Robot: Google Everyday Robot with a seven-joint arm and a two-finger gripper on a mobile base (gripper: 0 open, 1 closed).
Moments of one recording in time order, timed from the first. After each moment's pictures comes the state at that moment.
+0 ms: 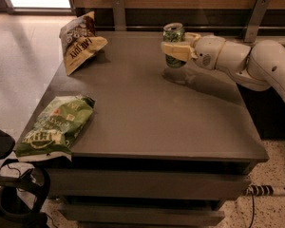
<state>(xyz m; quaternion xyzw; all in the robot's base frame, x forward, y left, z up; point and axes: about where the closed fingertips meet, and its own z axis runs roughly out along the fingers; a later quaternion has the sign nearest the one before) 0.710 -0.108 0.922 -0.34 0.62 0.32 0.63</state>
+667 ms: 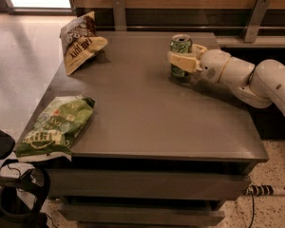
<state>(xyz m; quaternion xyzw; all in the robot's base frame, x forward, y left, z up) 0.700 -0.131 0.894 -0.30 0.62 0.33 0.65</state>
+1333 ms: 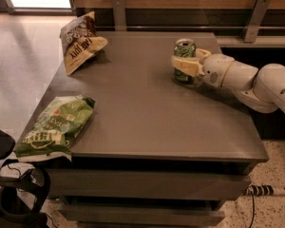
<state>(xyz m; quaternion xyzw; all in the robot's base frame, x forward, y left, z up) 0.694 -0.147 0.876 -0.29 0.65 0.29 0.64</state>
